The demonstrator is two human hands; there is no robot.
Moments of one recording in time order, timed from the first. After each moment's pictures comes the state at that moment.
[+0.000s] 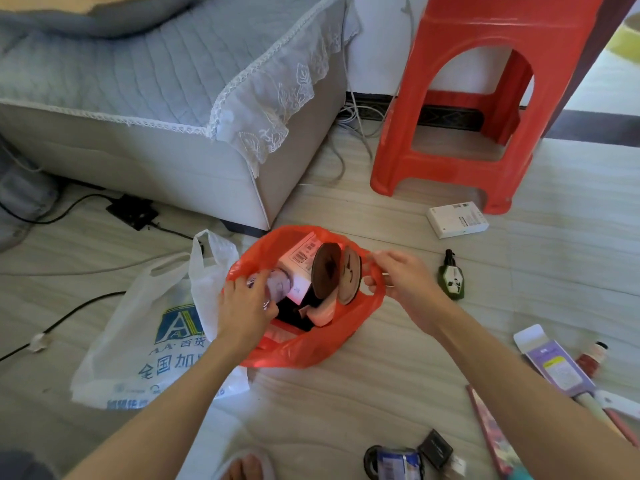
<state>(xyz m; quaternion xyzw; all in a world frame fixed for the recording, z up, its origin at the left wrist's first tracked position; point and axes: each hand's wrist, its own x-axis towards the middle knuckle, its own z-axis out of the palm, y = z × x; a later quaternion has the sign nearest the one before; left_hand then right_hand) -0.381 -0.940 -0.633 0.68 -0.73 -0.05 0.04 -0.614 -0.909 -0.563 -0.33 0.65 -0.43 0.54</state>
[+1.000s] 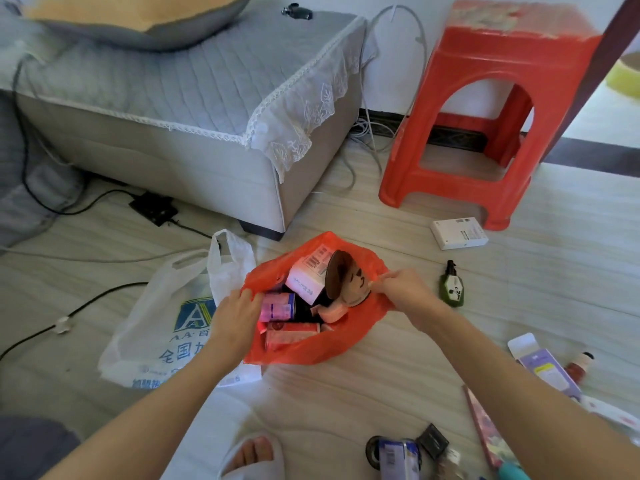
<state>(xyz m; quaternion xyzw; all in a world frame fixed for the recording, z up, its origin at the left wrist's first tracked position) -0.339 -0.905 -0.607 0.60 -0.80 0.06 -0.07 -0.593 -0.899 -0.559 -0.39 0.73 -0.27 0.48</state>
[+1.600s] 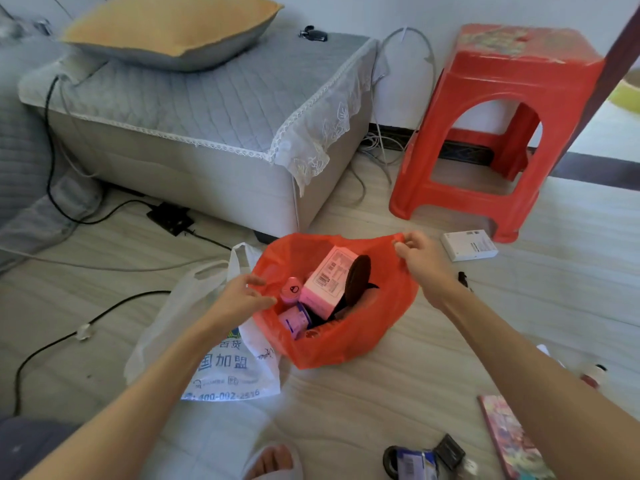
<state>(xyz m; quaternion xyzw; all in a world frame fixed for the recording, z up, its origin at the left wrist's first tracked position) -0.309 -0.919 -0.531 0.66 -0.52 -0.49 0.22 -0.582 -0.931 -0.521 -0.42 0.70 -0.43 0.39</state>
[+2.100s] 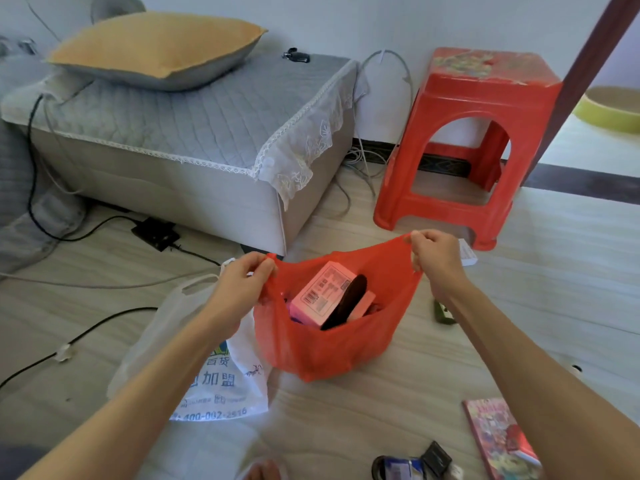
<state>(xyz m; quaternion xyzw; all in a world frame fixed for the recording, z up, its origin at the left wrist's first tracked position) -0.353 -0.916 -0.487 0.59 -0.56 -0.44 0.37 -0.621 -0.929 -0.503 -0.38 0.70 -0.50 0.33</state>
